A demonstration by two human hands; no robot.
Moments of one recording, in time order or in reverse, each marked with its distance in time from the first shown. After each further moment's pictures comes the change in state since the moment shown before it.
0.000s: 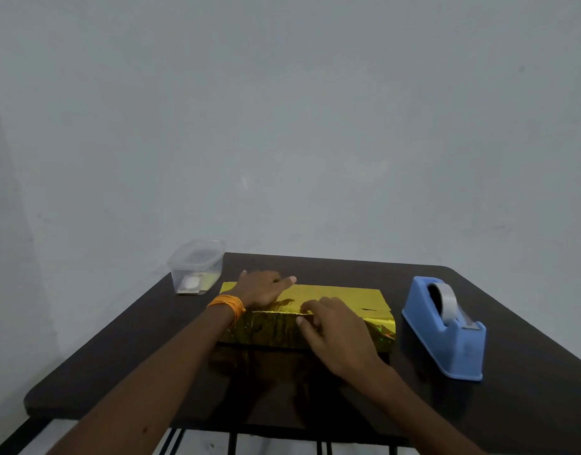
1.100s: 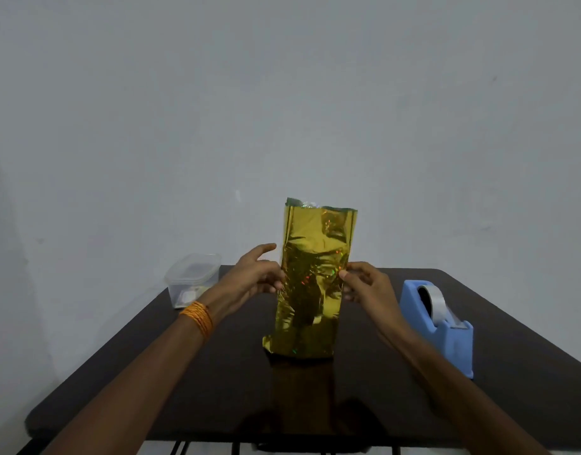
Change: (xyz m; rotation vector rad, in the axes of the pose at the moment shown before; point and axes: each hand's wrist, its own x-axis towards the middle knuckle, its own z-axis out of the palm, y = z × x) left_hand -0.048 0.032 -0.054 -1.184 0.025 0.045; right_hand 0.033 0.050 -0.051 1.018 0.200 0.406
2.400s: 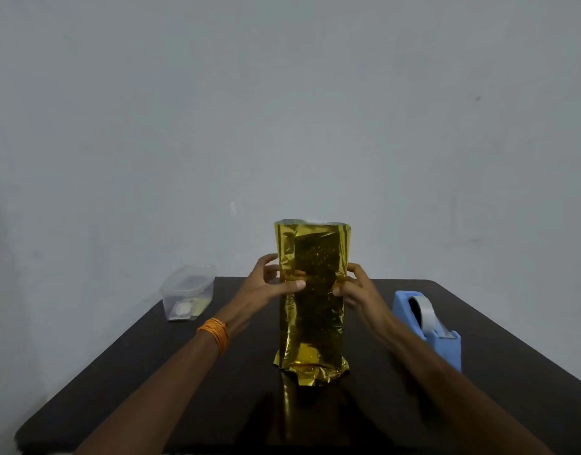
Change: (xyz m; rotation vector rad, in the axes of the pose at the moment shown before) left_hand 0.014 -0.021 0.018 0.218 0.031 0.135; right_hand 0.015 -0.002 -0.012 0.057 -0.213 0.117
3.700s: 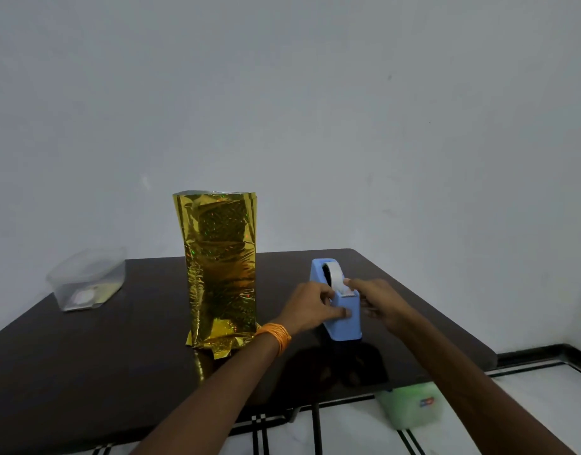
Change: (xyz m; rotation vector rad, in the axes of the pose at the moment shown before) left_hand 0.008 -0.001 0.243 0.418 -0.271 0.217; right_hand -0.090 0.003 -0.141 -0.202 0.403 0.417
